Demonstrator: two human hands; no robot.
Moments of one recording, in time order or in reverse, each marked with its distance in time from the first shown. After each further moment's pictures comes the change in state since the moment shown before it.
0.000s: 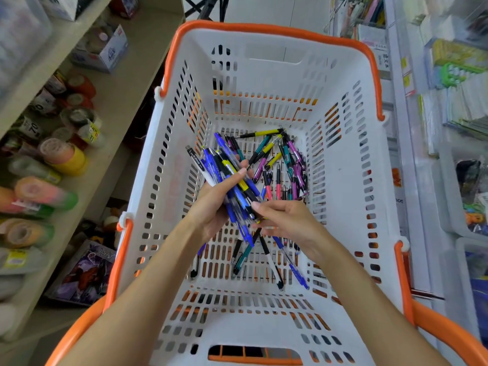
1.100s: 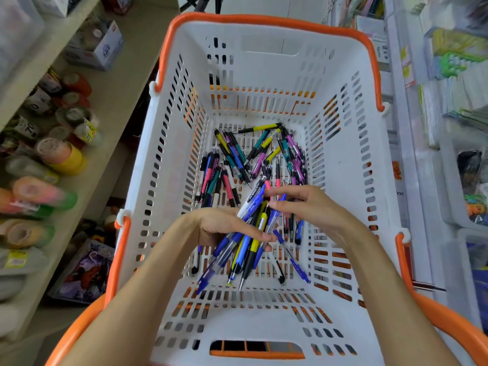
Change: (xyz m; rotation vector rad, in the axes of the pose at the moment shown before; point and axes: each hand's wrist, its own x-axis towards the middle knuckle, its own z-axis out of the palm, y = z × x) left_hand -0.001 -0.007 -0.014 0.808 -0.519 -0.645; right_hand -0.006 -0.017 -0.031 -0.387 -0.051 -0.107
